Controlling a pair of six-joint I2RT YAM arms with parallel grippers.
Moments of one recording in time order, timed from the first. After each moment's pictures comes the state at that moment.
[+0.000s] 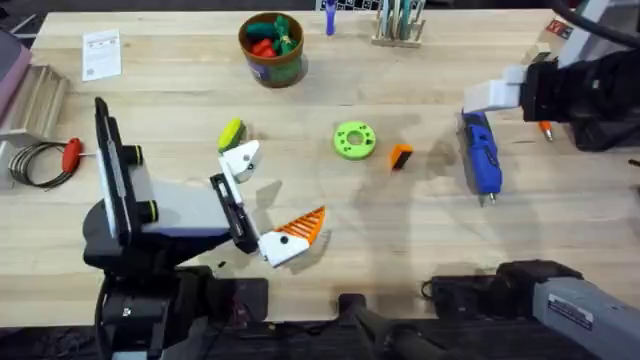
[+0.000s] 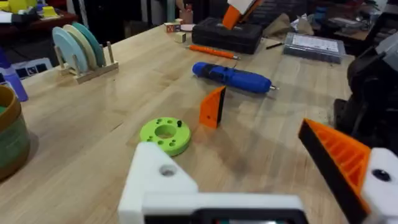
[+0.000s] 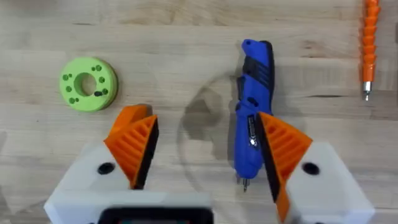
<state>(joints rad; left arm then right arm) 0.03 0.01 0.01 -0.12 1.13 0.04 0.00 1.09 1.08 -1.02 -0.05 0.03</state>
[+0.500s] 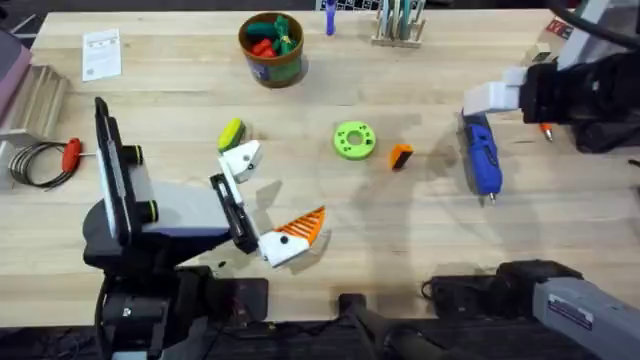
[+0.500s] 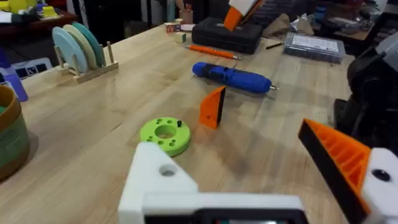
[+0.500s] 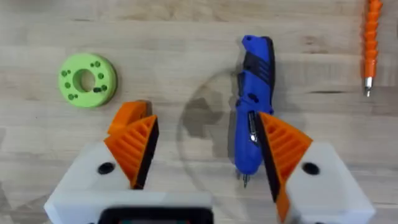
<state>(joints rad) 0.03 0.01 0.01 -0.12 1.13 0.04 0.00 1.09 1.08 -1.03 -0.05 0.03</state>
